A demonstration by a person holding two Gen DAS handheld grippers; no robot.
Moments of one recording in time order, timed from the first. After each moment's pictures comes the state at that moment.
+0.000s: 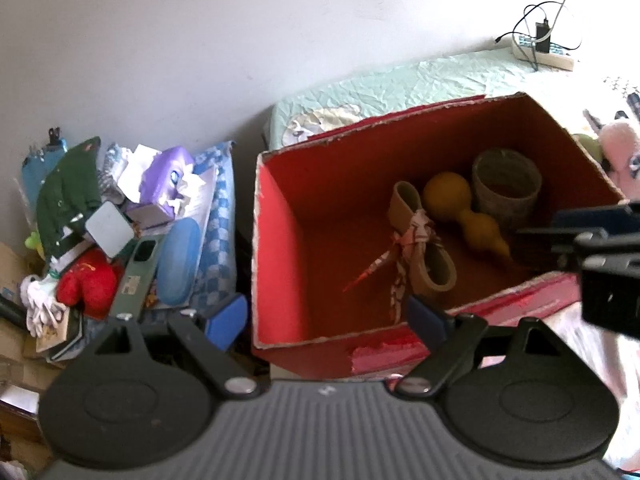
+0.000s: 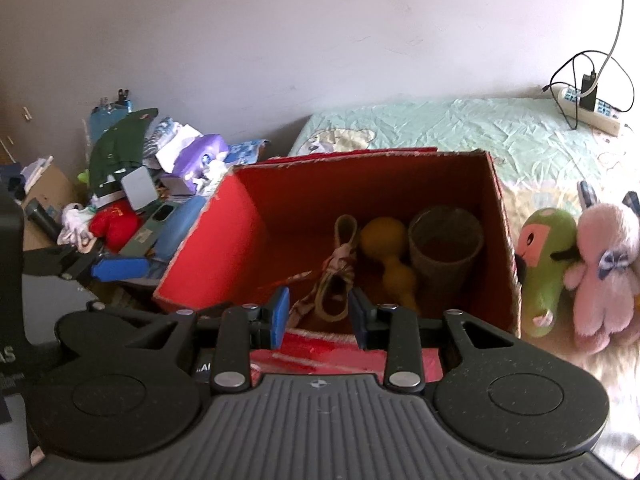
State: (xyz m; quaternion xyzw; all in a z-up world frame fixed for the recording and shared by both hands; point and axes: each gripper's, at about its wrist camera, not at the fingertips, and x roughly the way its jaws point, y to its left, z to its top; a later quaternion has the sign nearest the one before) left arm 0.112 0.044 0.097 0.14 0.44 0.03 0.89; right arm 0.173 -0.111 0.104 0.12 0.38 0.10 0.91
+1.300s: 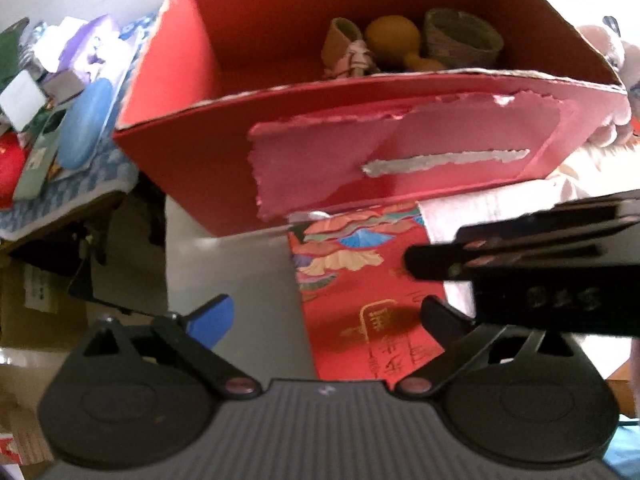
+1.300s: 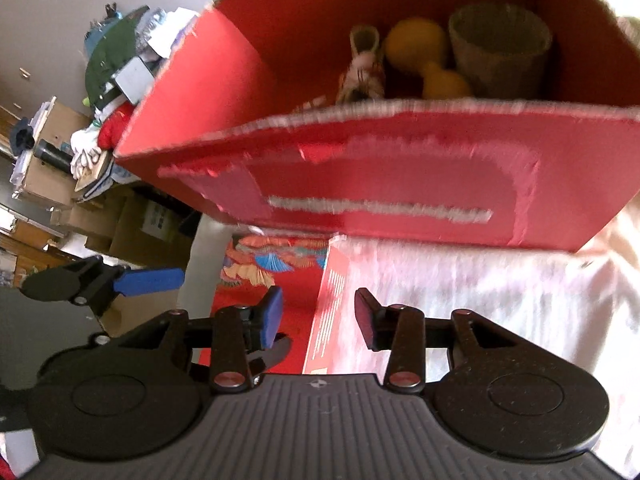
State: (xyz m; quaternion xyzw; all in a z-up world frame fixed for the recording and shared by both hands) left arm 0.087 0.061 0.007 0.05 0.57 -0.04 0.82; right arm 0.179 -0.098 0.003 0.19 0.55 0.16 0.80
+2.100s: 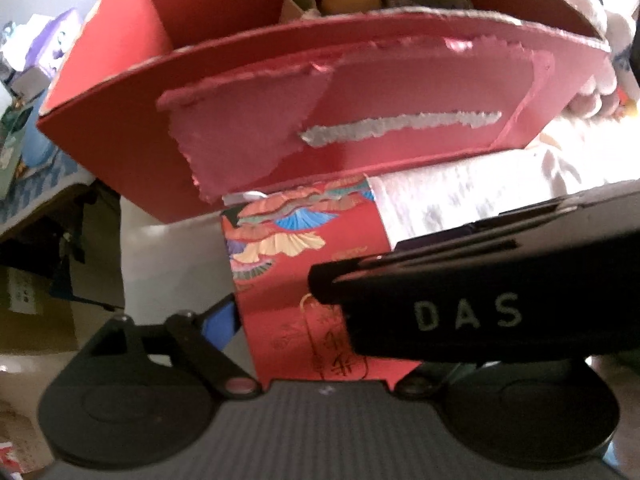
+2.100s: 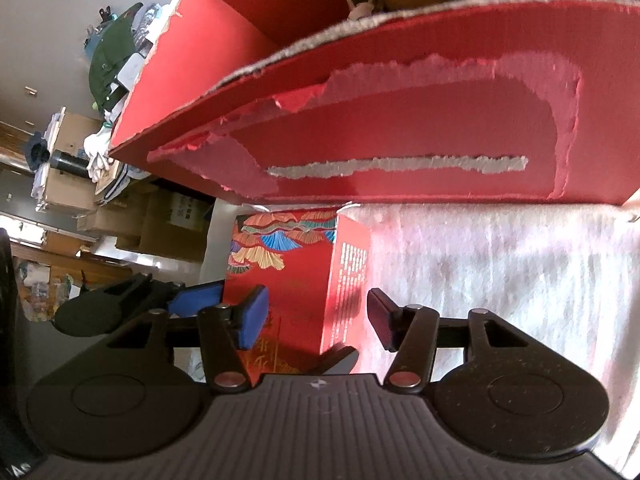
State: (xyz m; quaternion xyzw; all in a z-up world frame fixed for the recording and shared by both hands) left arm 0.081 0.037 -0.011 0.06 0.59 -0.06 0.80; right arm 0.177 -0.108 -0.009 0.24 0.57 0.18 0.76
